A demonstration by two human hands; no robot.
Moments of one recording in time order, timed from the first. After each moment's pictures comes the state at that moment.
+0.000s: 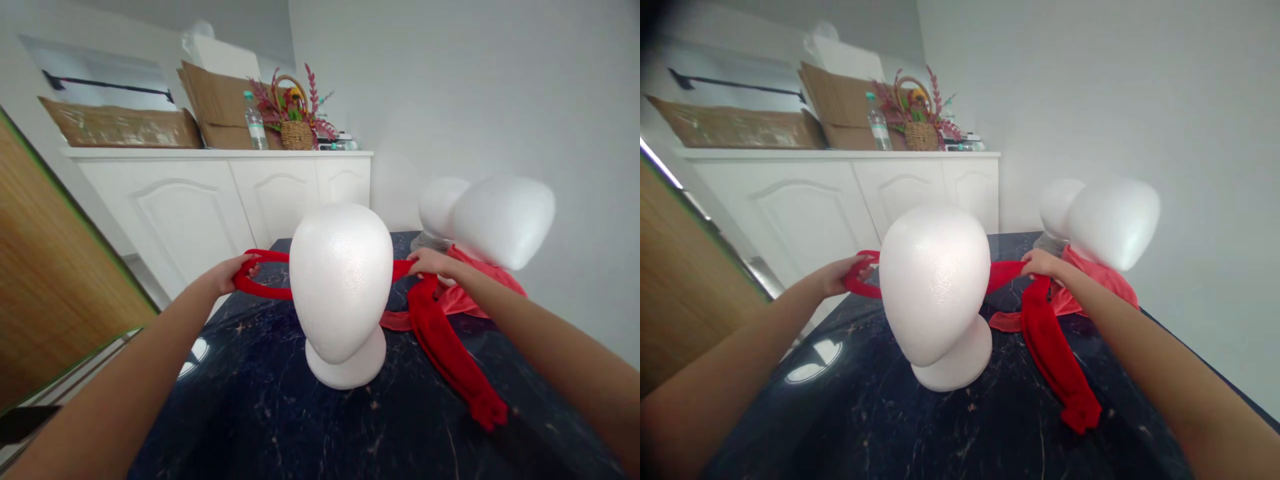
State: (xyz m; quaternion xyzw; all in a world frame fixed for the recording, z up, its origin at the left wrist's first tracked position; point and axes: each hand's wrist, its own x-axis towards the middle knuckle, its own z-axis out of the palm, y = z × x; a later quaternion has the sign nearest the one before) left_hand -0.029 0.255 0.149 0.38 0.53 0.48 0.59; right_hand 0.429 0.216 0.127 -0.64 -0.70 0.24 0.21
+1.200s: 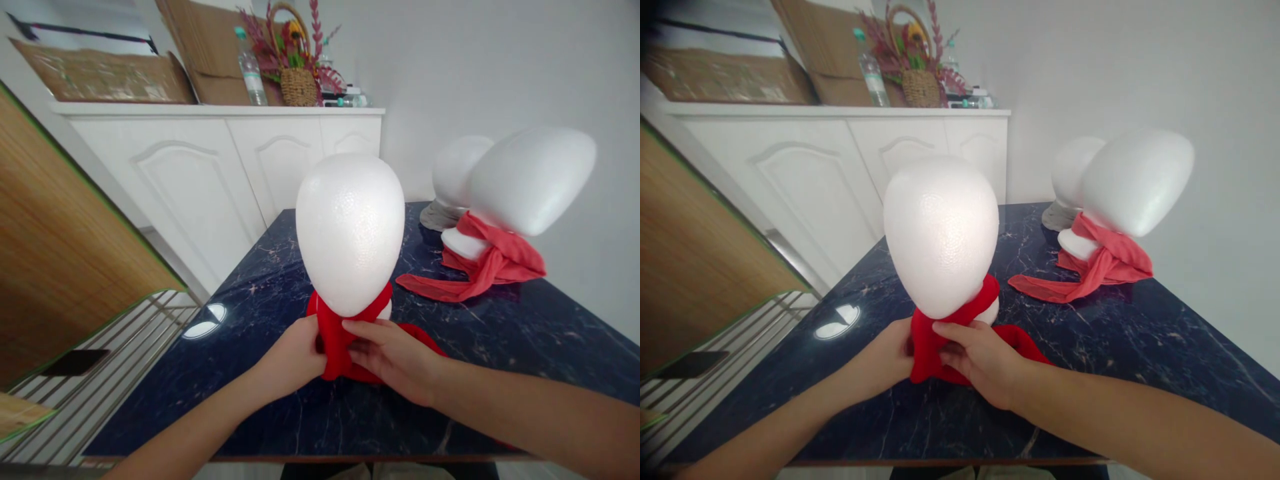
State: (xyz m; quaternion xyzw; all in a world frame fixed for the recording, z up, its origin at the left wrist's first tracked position) left_hand 0.069 0.046 0.071 0.76 0.41 0.23 0.45; right_hand 0.247 0.014 0.077 -0.34 -0.27 0.79 0.44
